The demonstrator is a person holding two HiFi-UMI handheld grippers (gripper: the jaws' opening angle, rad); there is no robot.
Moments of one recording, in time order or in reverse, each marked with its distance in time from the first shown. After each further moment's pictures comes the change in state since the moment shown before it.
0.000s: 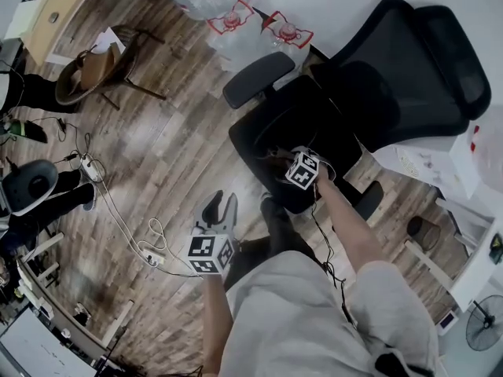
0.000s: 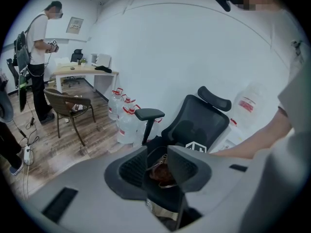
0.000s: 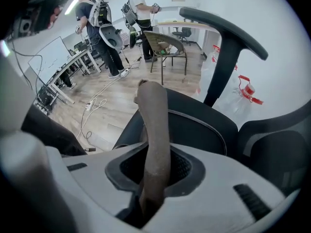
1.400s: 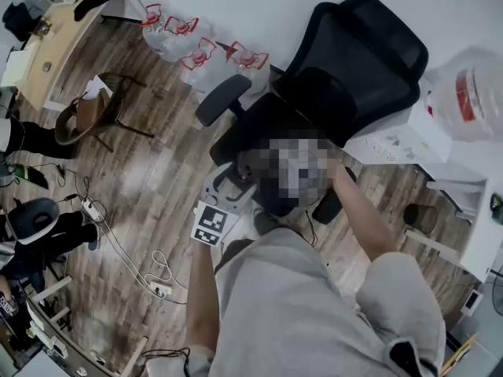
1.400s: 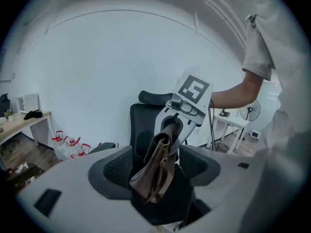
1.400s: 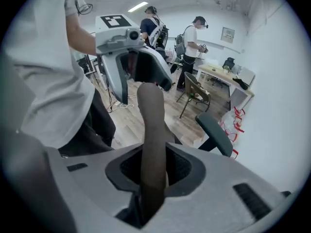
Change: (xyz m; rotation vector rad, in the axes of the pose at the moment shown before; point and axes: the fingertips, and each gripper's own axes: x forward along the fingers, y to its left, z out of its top) left arm 0.015 -0.145 0.058 0.617 -0.125 -0.464; right arm -0.282 0.045 0.087 -0.518 -0.204 0.076
